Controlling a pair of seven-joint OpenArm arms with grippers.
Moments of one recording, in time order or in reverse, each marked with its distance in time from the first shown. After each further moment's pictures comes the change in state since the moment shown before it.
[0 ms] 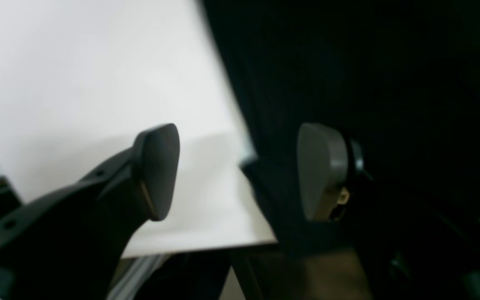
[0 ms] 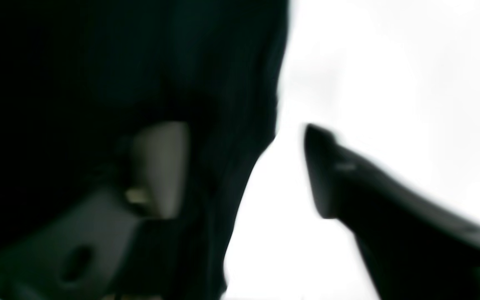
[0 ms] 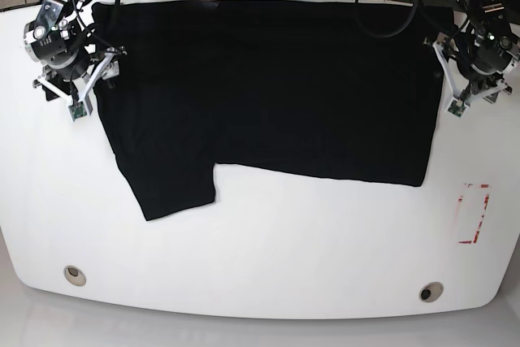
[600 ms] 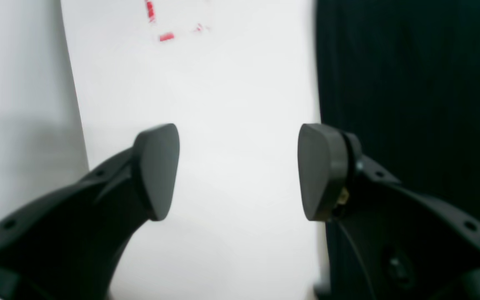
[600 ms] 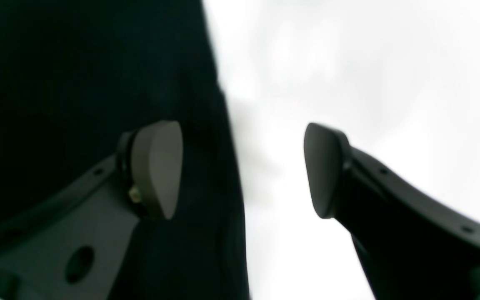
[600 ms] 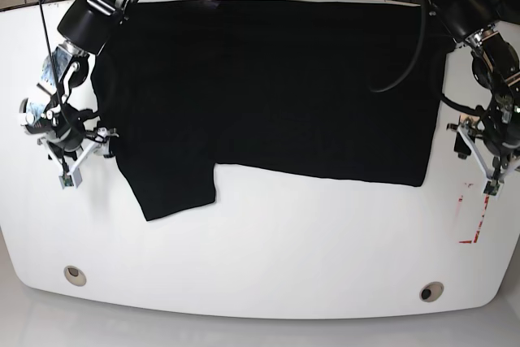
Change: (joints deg) left arm -26.7 0.1 -3.9 -14.8 5.1 0.0 -0.9; right arm 29.3 2.4 0.2 -37.1 -7.2 -0.1 8.9
